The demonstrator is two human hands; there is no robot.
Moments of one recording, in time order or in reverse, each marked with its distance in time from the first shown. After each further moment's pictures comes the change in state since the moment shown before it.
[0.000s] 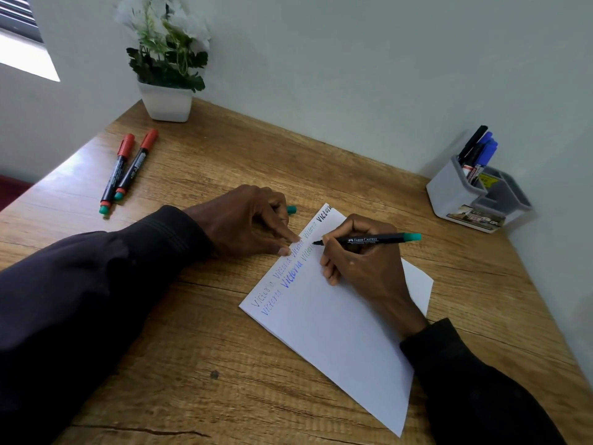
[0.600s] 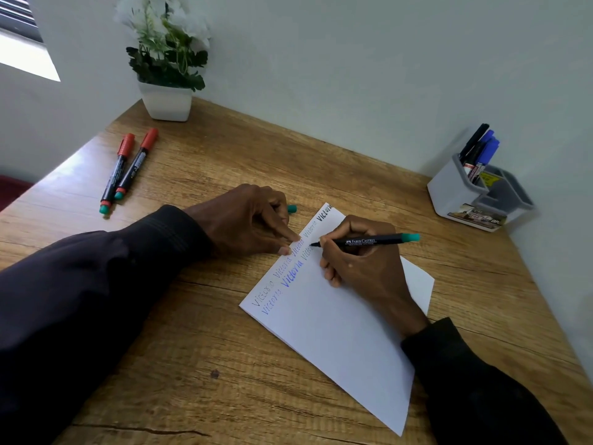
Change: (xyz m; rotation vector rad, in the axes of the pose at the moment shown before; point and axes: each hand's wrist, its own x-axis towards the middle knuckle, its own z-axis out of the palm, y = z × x) left_hand -0.002 0.003 0.000 -0.003 0.007 -0.015; right_hand -0.002 -0.001 0.001 0.006 -0.015 0.007
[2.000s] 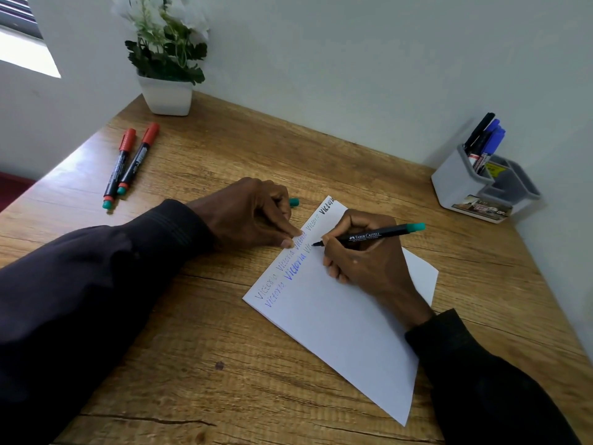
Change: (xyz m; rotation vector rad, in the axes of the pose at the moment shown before) left_hand 0.001 -0.002 0.001 -0.034 0.001 0.012; right_hand -0.002 -0.003 0.000 -0.019 -0.043 0.023
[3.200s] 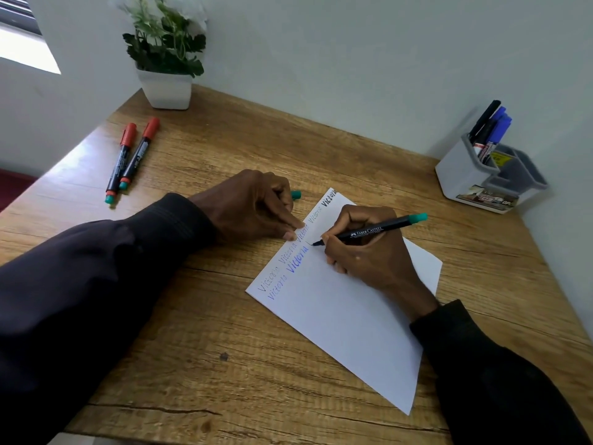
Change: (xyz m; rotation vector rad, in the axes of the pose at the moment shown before) left_hand 0.001 -0.002 0.001 0.005 0.012 -0.001; right_hand 0.002 -0.001 -0.003 -0.043 -0.105 -0.075
